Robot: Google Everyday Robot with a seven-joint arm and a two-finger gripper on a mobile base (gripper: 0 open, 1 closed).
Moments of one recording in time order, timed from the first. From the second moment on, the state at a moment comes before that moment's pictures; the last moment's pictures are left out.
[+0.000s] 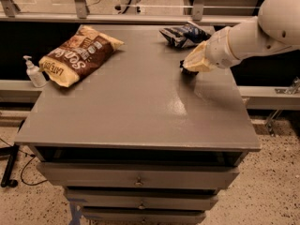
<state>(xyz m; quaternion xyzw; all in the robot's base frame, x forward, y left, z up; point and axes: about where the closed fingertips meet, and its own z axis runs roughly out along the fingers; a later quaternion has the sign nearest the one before) 0.637 -0.129 0.878 -0.63 0.66 0.06 0.41</state>
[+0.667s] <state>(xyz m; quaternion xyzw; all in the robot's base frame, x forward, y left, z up) 0.719 -0.163 0.868 -0.65 0.64 0.02 0.41</state>
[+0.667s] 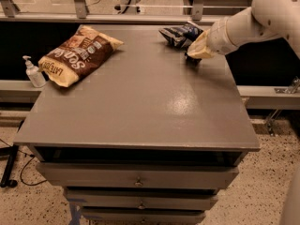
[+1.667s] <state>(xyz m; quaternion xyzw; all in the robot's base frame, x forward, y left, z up) 0.763 -0.187 0.866 -0.65 0.65 0.02 0.40</state>
